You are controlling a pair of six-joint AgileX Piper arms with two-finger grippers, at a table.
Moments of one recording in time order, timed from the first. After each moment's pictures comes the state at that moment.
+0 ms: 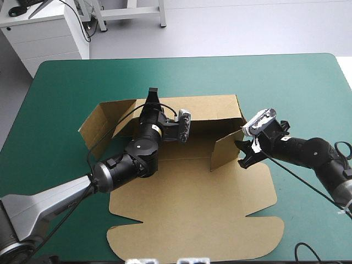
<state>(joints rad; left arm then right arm) -0.88 1.58 -1.15 1.30 0.74 0.02 0.16 1.22 -0.80 0.82 0.51 -1.22</state>
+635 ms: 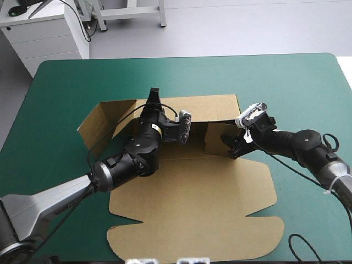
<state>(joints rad) -0.88 1.58 -1.16 1.25 0.74 0.10 0.18 1.38 -0.83 1.16 0.50 -1.49</state>
